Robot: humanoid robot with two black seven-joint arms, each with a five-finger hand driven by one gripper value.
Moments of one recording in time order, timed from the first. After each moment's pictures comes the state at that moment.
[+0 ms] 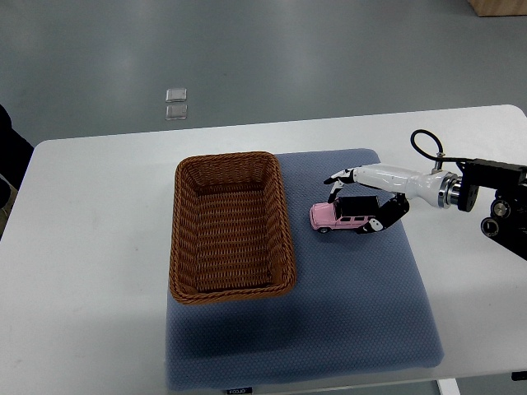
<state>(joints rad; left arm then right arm) -0.05 0.00 -0.07 -0.11 0.13 -0.03 -0.04 0.67 -0.58 0.56 1.16 -1.64 0.20 0.39</state>
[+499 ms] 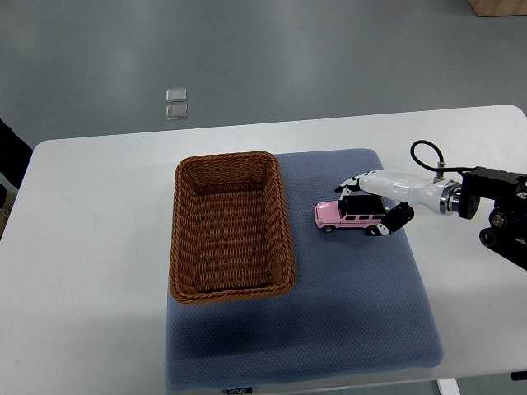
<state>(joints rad) -0.05 0.00 -0.07 -0.11 0.13 -0.03 -0.04 0.67 -0.57 0.51 1.10 -1.73 0.10 0.37</state>
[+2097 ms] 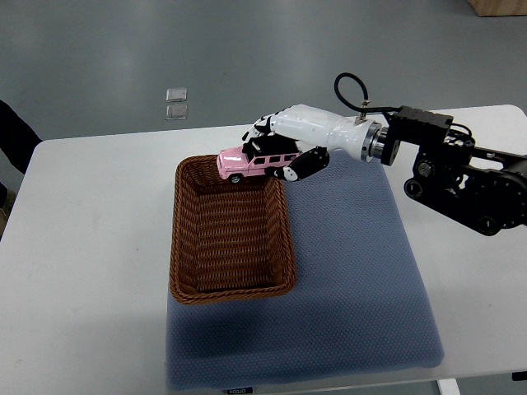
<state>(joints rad) -0.05 0.00 -0.07 -0.11 0.13 -0.03 -0.04 0.97 -0.34 0.37 1.12 -1.60 0.01 0.37</state>
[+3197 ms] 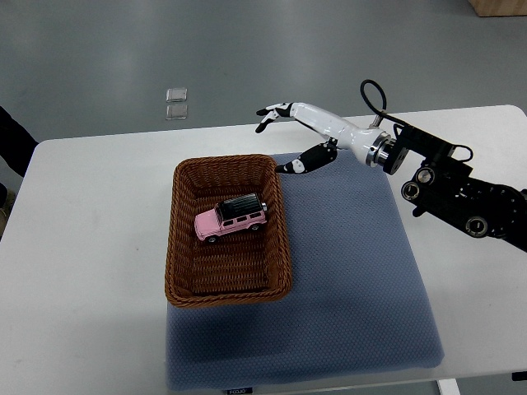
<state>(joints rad) -0.05 0.00 -0.07 -0.11 0.13 -0.03 -0.04 0.85 -0.32 0.54 1.01 -1.29 -0.02 0.36</state>
